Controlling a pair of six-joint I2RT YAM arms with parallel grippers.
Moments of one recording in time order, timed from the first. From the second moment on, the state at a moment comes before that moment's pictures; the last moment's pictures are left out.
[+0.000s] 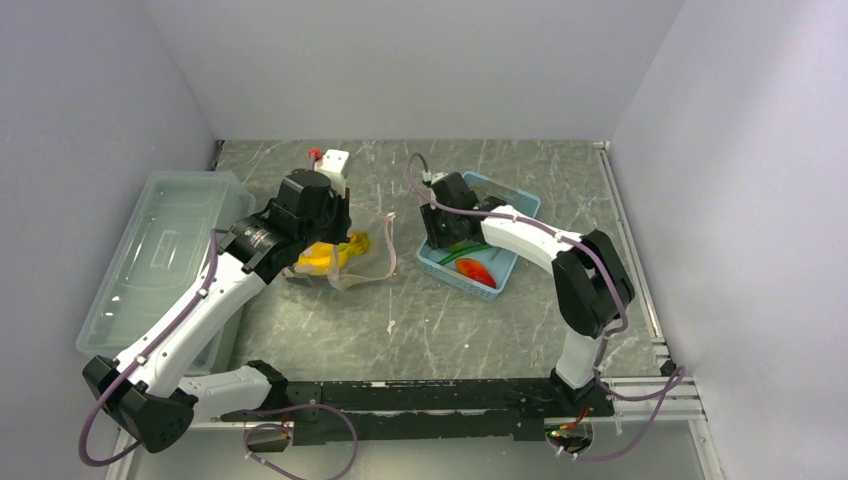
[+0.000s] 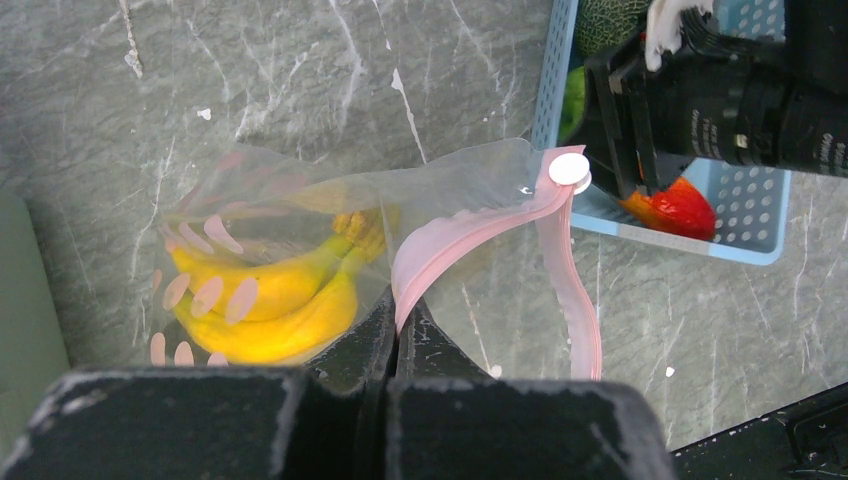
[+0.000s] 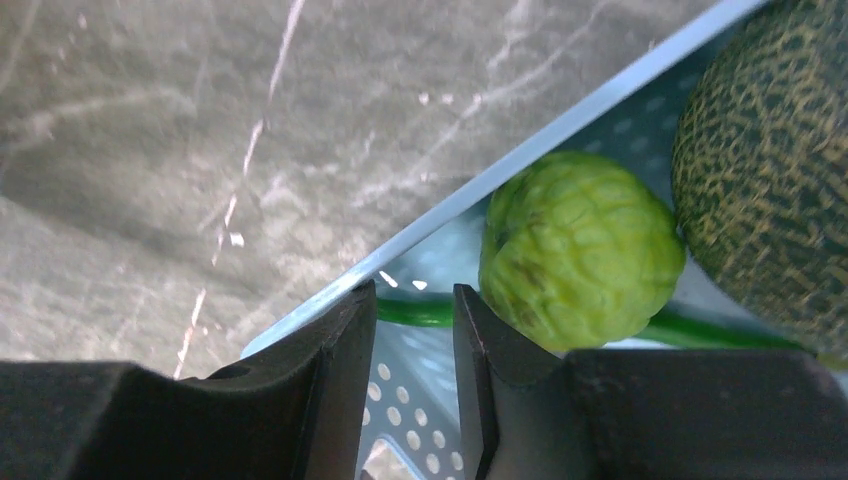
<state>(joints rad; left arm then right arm) -0.59 1.14 1.25 -0.70 -0.17 -0.28 0.63 1.78 1.26 -0.40 -0.01 0.23</state>
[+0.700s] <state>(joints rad) -0.59 1.14 1.25 -0.70 -0.18 -0.28 0.58 2.02 1.59 -0.42 0.04 0.21</state>
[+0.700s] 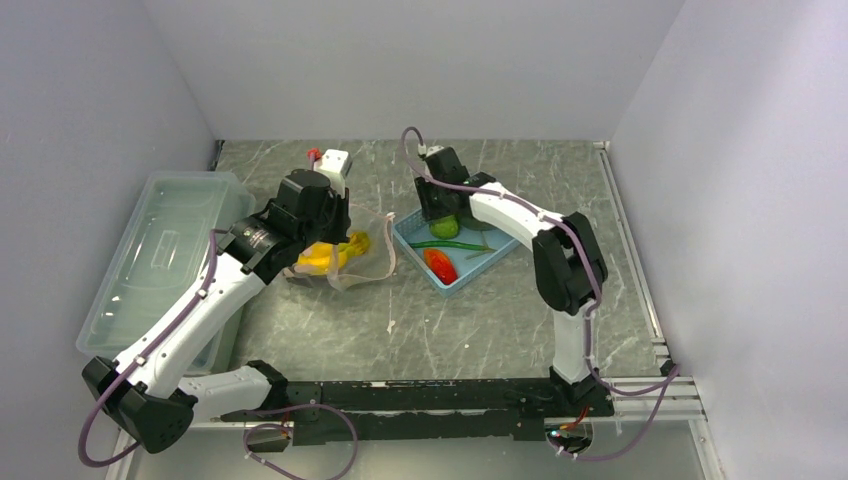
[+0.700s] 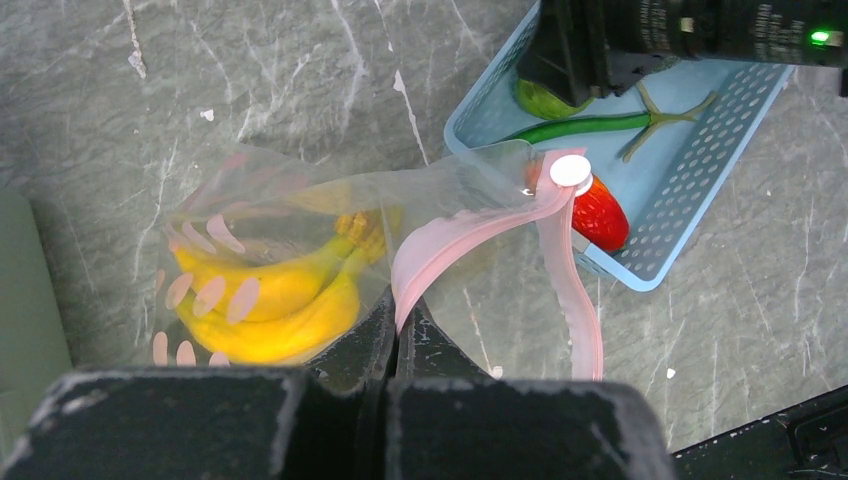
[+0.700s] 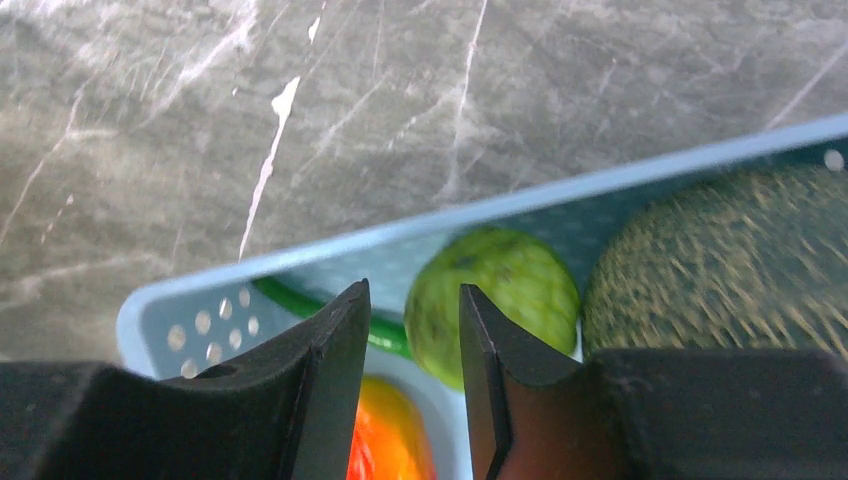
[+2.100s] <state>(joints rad) -0.59 1.14 1.25 -0.70 -0.18 -0.28 0.45 1.75 1.11 -0.37 0.14 0.16</state>
